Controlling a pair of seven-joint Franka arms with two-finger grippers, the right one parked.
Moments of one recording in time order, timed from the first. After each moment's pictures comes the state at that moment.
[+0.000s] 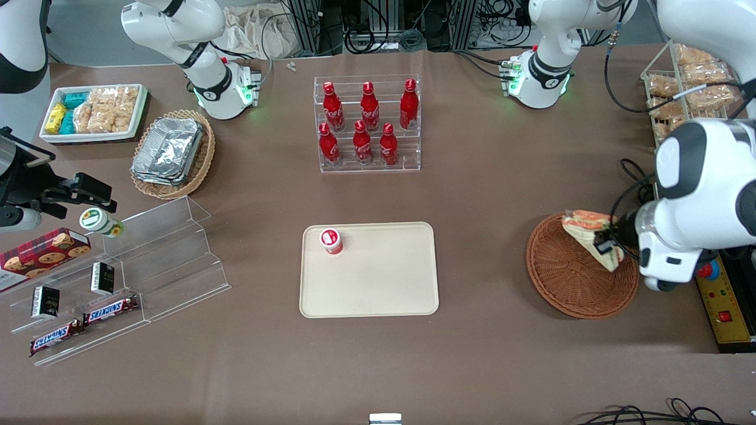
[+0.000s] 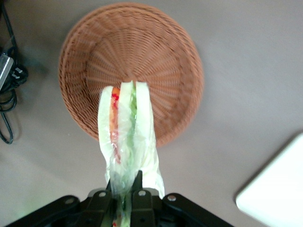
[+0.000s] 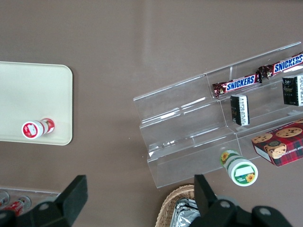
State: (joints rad) arm -0.16 0.35 0.03 -1.46 -0.03 1.61 -0.64
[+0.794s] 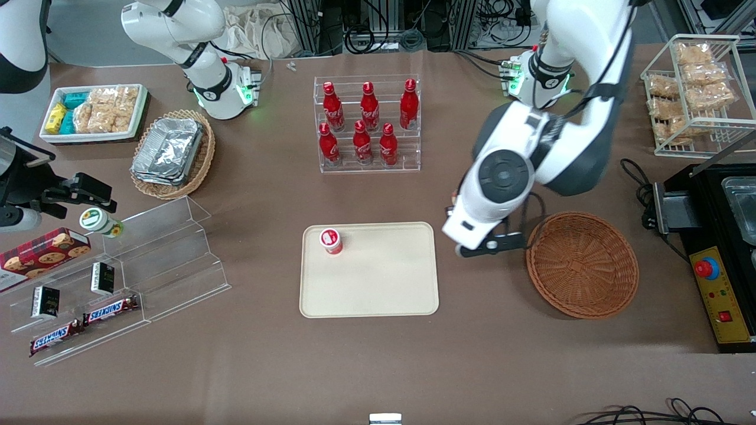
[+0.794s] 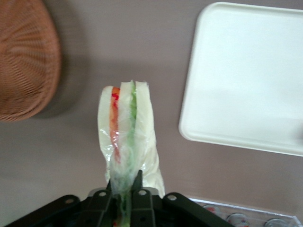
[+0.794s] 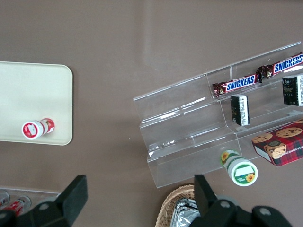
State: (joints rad) arm -0.52 0.50 -0.03 -1.38 -0.03 1.68 -0.66
